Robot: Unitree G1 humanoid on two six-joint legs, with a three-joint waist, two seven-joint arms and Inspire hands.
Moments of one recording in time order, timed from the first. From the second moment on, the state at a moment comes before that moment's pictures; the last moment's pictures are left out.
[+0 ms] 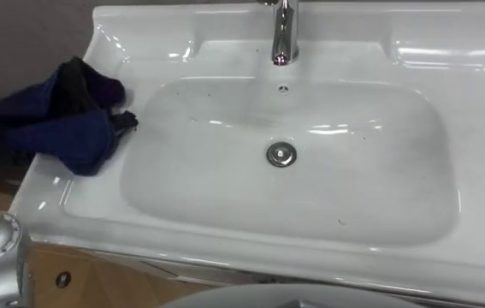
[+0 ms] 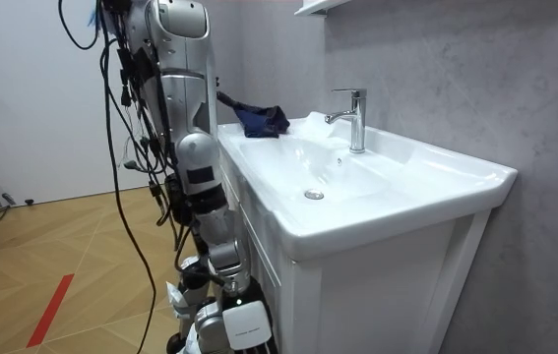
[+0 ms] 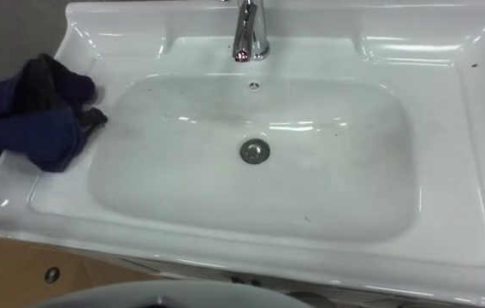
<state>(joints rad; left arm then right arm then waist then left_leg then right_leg) 0.24 0.33 0.37 0.21 -0.11 -0.17 0.71 0.16 -0.27 -0.14 1.28 0.24 0.01 -0.10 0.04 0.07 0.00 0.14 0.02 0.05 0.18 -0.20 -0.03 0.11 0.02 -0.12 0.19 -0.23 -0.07</state>
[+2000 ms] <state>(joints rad) 0.19 0.32 0.24 -0.07 -0.79 -0.04 -0.08 0.12 -0.30 -0.13 1.27 0.22 -0.01 -0.01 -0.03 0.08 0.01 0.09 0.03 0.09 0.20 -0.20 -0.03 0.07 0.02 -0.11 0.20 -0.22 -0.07</state>
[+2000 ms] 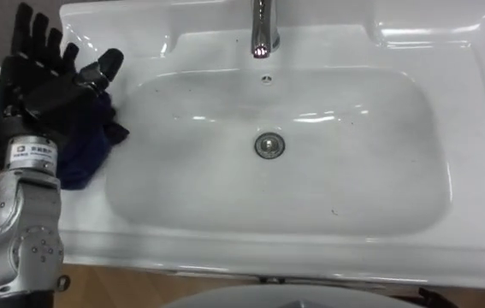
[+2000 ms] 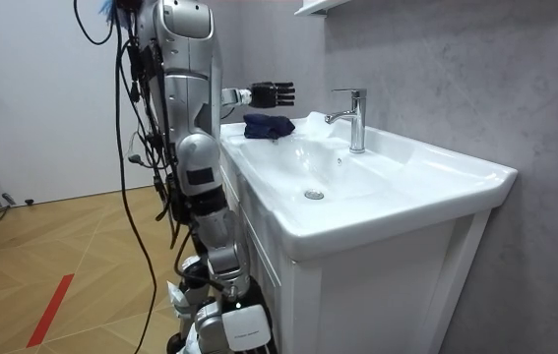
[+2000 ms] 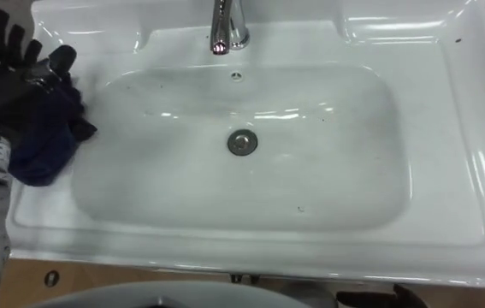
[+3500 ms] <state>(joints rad) 0.43 0.22 0.30 1.36 -0.57 0.09 0.18 0.18 -0.30 -0.15 1.30 0.19 0.11 -0.01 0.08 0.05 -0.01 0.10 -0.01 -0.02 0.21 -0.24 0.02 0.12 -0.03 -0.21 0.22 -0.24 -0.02</state>
